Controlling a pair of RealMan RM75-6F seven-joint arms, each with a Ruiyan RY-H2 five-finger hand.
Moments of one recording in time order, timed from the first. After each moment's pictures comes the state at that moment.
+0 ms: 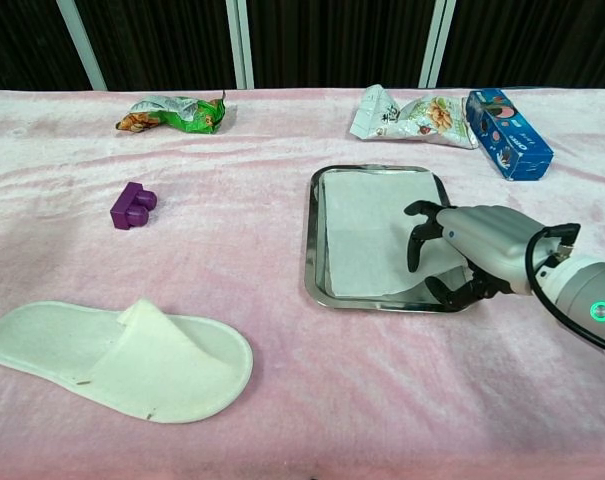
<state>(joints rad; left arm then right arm) -0.10 -1.15 -0.09 -1.67 1.42 1.51 0.15 0.56 -1.71 0.11 -1.53 -1.07 1.06 -0.55</state>
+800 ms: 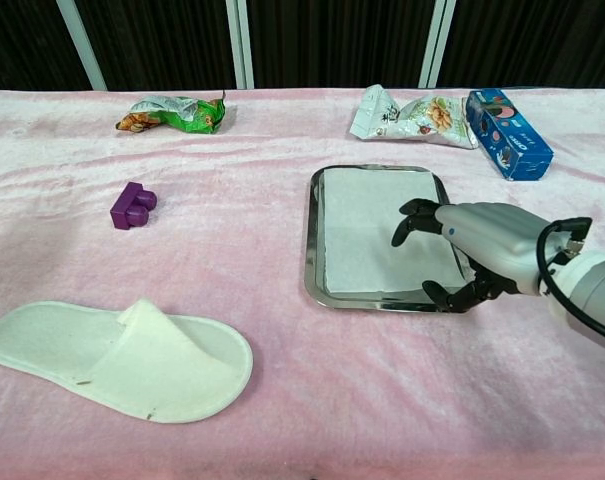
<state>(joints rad) -0.10 -1.15 -0.09 -1.67 1.42 1.51 0.15 0.56 -1.65 0.11 -1.67 -1.04 1.08 -0.59</state>
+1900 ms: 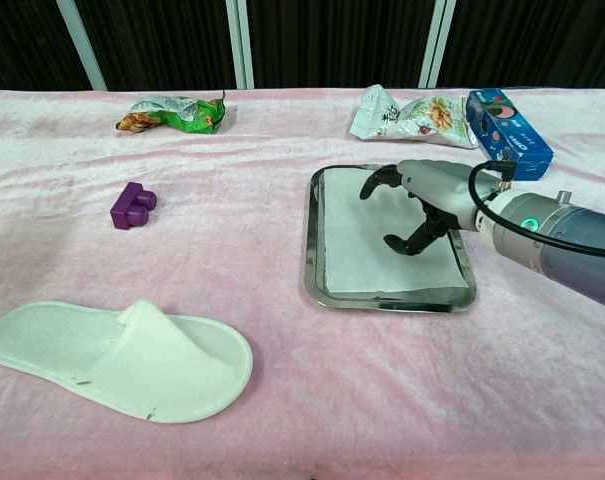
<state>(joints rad) -0.10 -1.15 -0.09 -1.67 1.40 1.49 0.16 0.75 -1.72 0.22 -1.36 -0.97 0.88 -0.39</state>
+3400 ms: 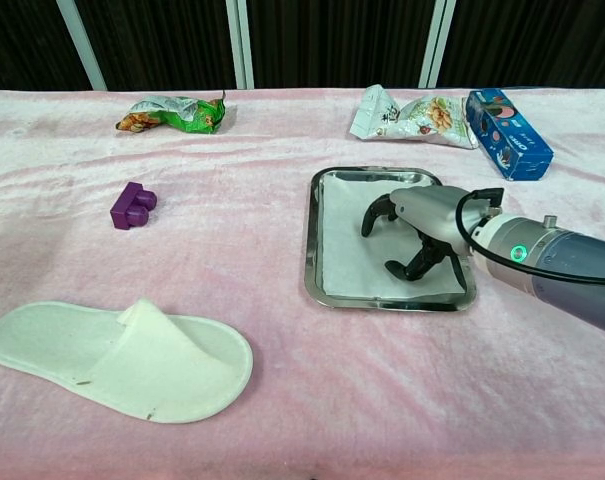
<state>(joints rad) -0.10 -1.14 -0.09 -1.68 1.38 1.47 0.16 0.78 -1.75 0.15 -1.34 -0.92 0.87 -0.46</state>
